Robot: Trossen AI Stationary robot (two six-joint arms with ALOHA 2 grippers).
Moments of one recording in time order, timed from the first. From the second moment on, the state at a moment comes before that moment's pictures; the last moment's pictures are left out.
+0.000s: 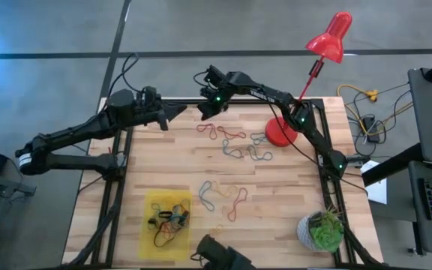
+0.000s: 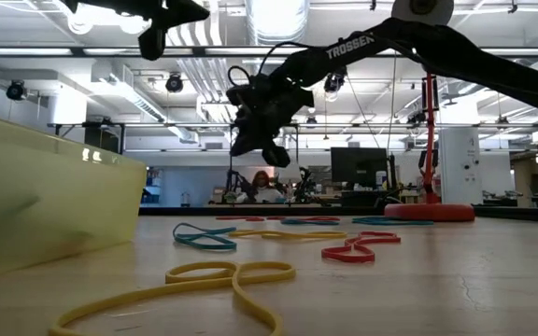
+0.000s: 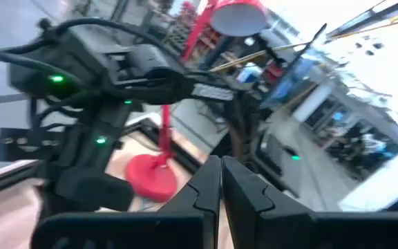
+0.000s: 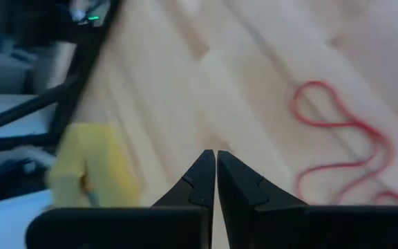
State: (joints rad) left arm 0.43 0.89 0.86 0.03 0.12 -0.59; right arm -0.56 2.47 2.36 -0.98 -0.71 0.40
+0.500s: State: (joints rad) left arm 0.58 1.09 0.86 -0.36 0.09 -0.46; right arm -0.49 2.35 2.36 -1.20 -0.17 0.16
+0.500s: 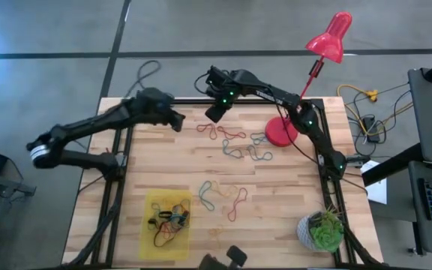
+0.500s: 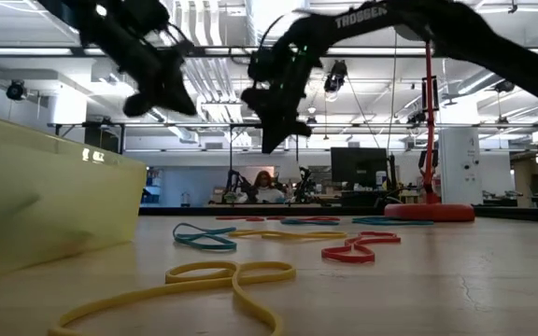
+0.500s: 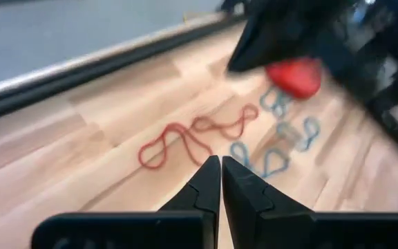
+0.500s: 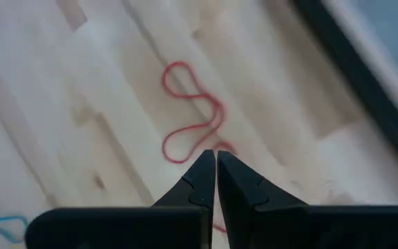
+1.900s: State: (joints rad) left arm 0.66 1.92 1.37 -0.63 0.17 -0.52; right arm -0.30 2.01 2.35 -1.48 0.29 0.36
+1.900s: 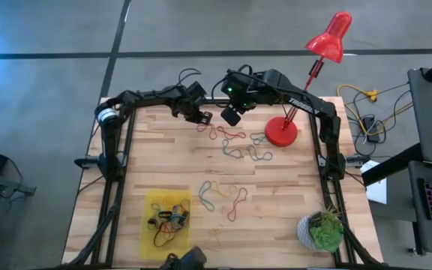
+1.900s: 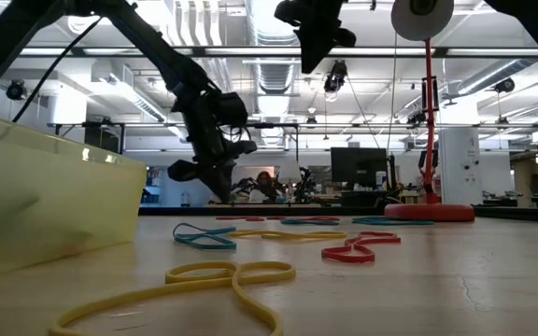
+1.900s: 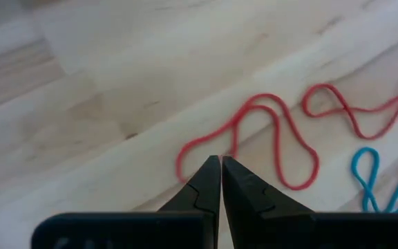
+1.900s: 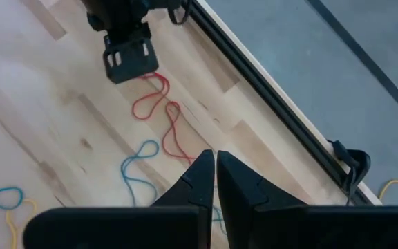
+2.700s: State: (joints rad) left arm 0.68 1.88 1.42 -0.59 0.63 -0.52; right arm -0.32 2.02 2.32 -1.49 0.18 0.34
